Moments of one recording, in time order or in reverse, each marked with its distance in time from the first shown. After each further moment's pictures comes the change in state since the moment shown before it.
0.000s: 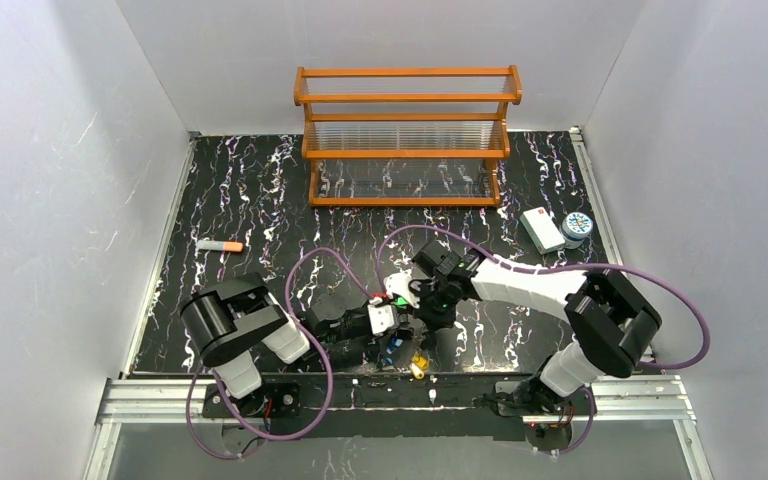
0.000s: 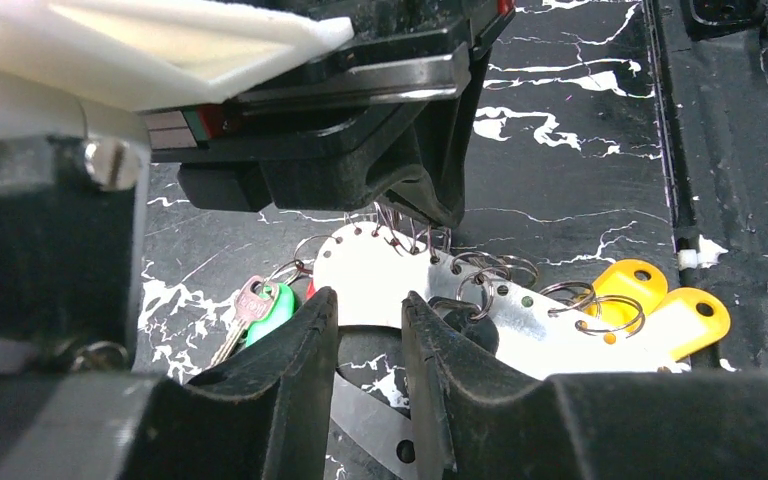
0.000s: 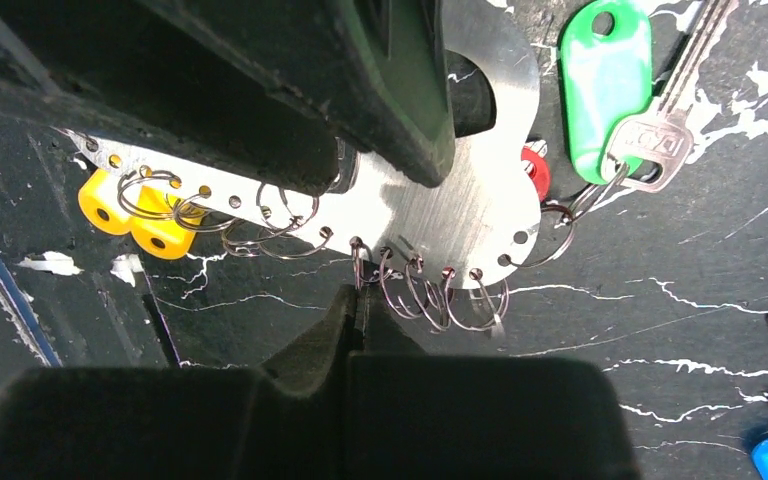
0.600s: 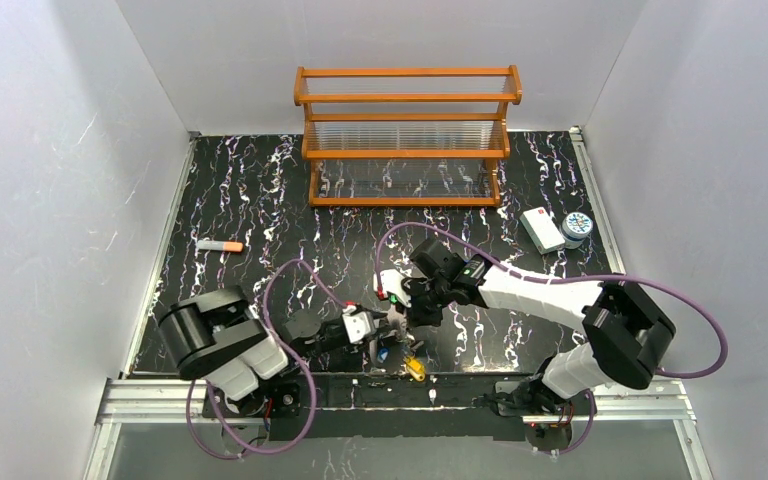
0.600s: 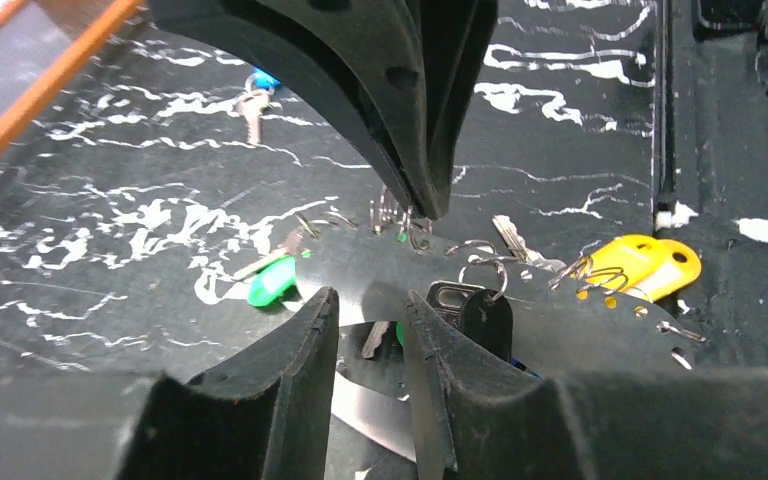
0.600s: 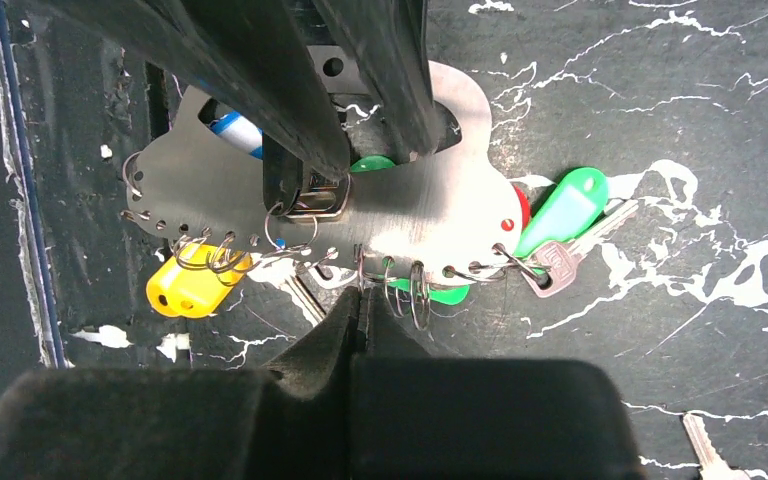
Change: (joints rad) left arm -0.008 -0.072 -0.173 0.146 -0.102 -0.054; right arm 0.036 -0.079 -0.032 0.172 -0.106 0.013
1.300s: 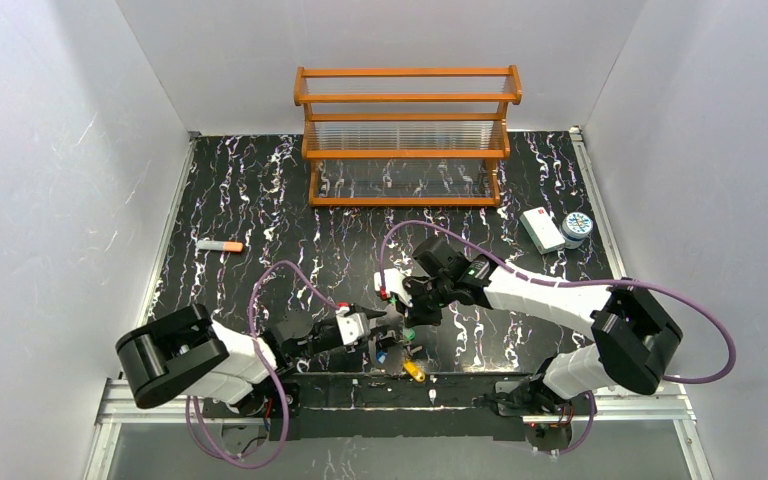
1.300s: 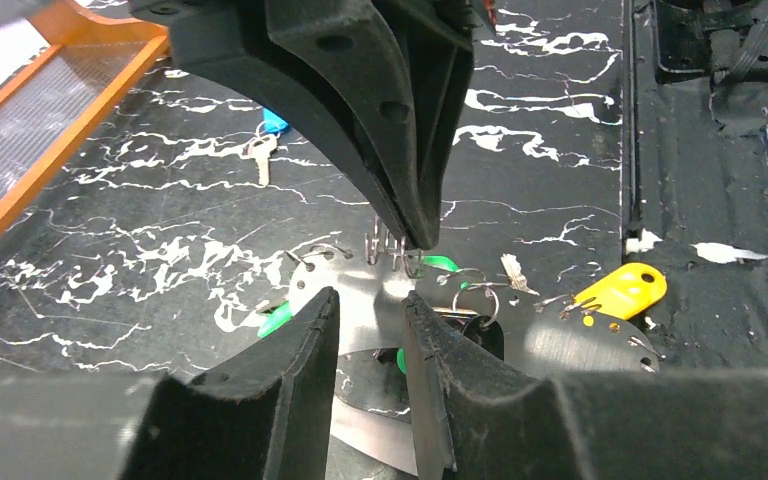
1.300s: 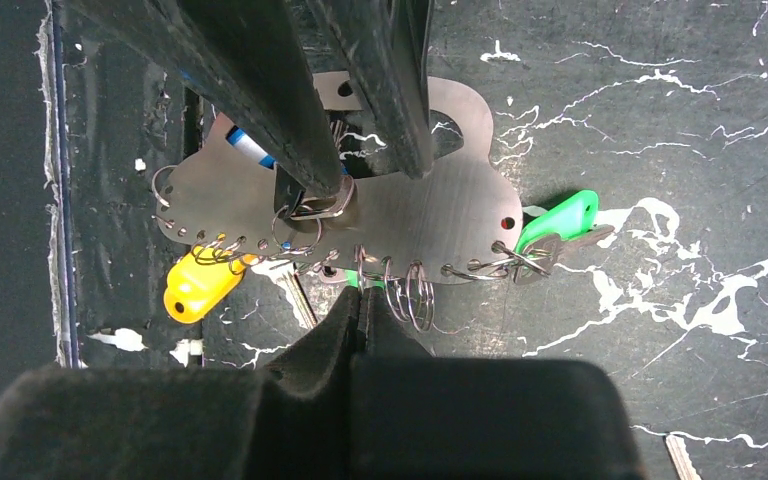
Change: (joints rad) left arm 0.000 -0.282 -0.032 -0.171 0.010 0.008; right arm 0.000 -0.038 -0.005 0.022 -0.057 -0.024
